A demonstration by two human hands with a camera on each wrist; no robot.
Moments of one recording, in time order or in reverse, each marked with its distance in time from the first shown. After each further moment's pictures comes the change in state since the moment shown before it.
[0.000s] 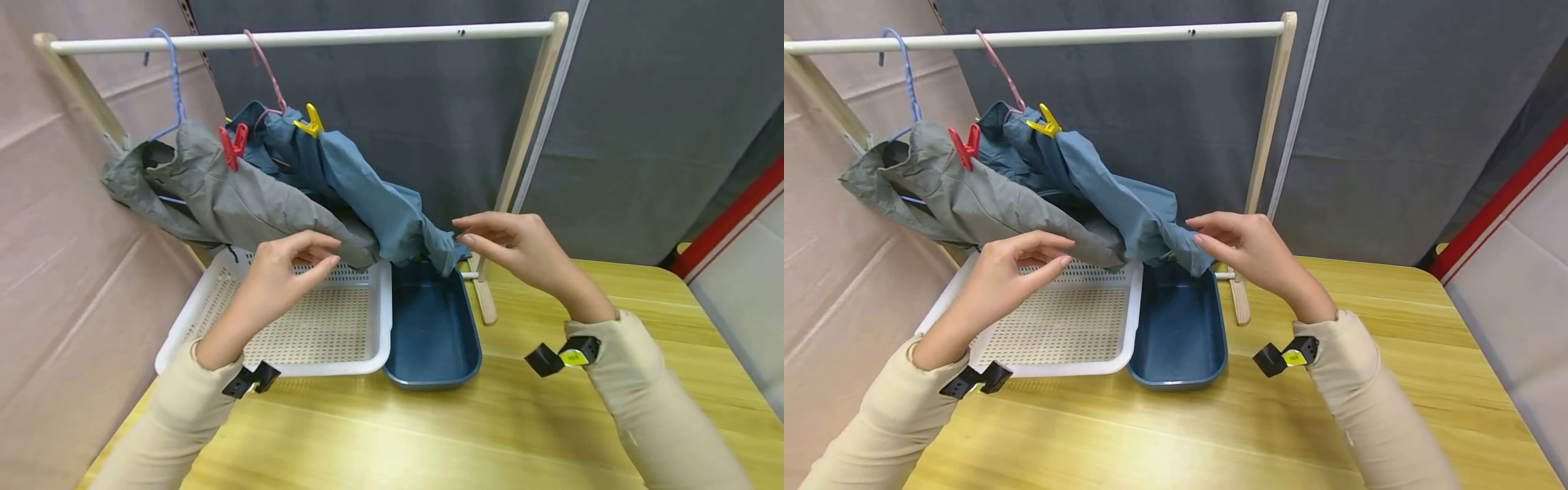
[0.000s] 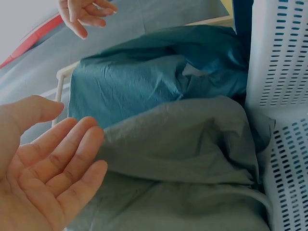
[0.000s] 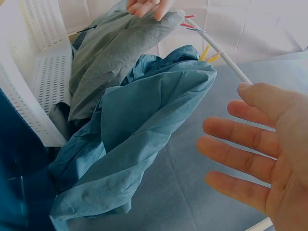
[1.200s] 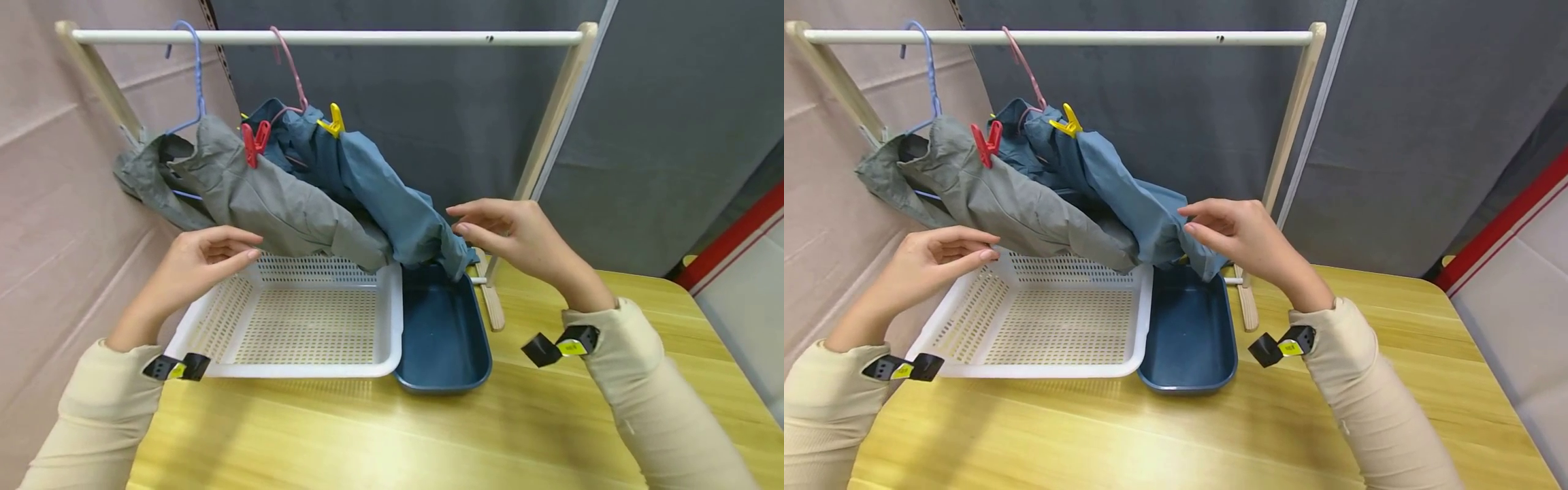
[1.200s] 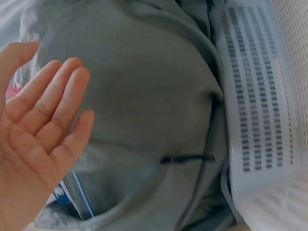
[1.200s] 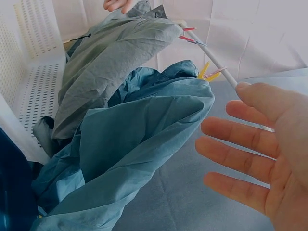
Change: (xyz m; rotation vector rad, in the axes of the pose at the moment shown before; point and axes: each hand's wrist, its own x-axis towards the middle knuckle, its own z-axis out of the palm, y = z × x) left_hand -0.031 -0.087 -0.085 -0.073 -0.008 -0.155; right_hand 0.036 -0.021 0.006 -0.013 -0.028 -0.042
